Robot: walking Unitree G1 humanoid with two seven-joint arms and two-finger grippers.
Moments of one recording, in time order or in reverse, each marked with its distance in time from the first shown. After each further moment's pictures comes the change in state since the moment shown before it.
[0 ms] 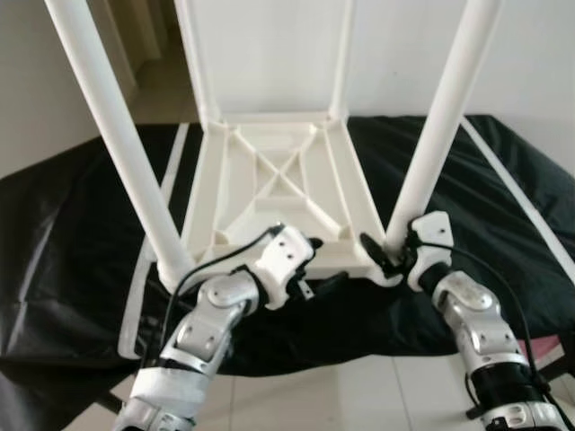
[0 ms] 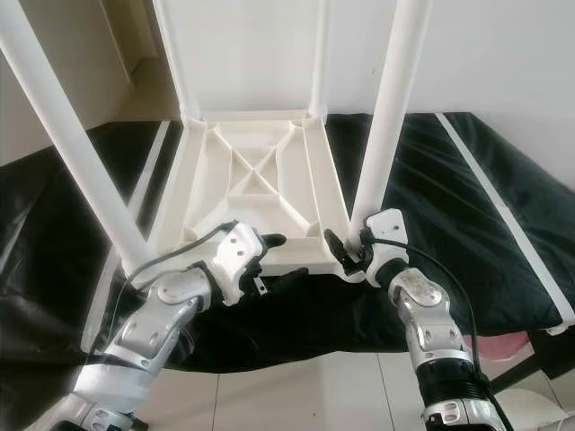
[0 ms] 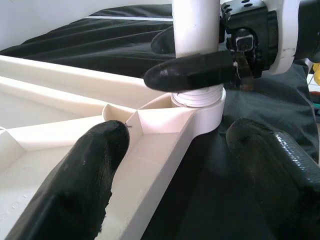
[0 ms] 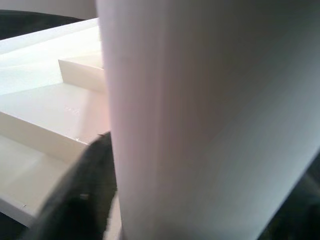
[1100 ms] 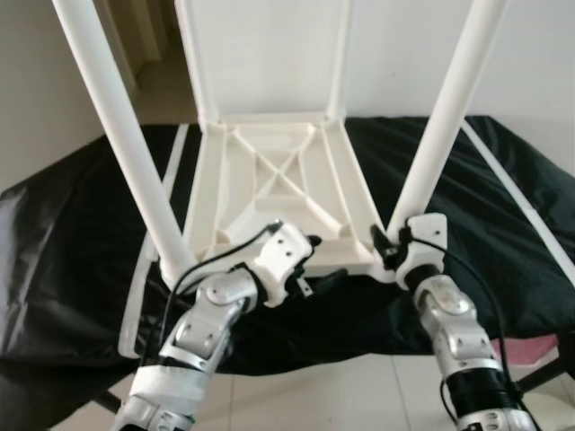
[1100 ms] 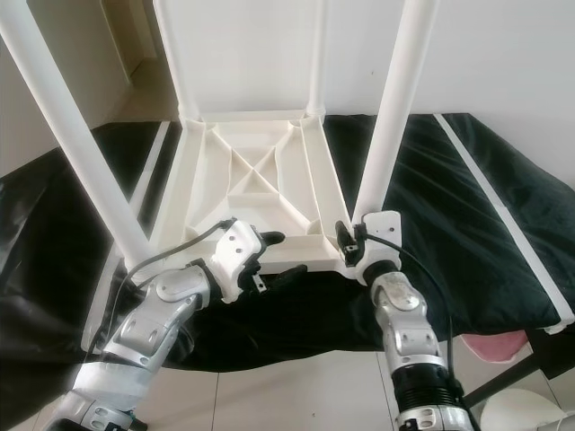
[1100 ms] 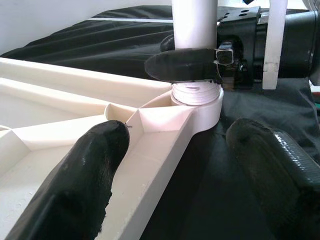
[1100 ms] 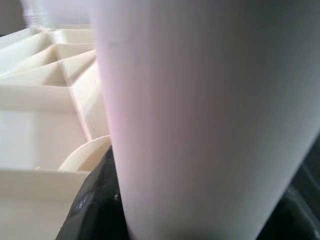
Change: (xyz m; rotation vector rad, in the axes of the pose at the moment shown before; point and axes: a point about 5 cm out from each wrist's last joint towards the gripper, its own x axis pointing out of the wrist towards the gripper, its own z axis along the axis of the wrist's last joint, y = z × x) left arm 0.000 0.003 0.002 0.004 -0.002 0.007; right arm 0.007 0.017 0.000 0.122 -0.002 -0.386
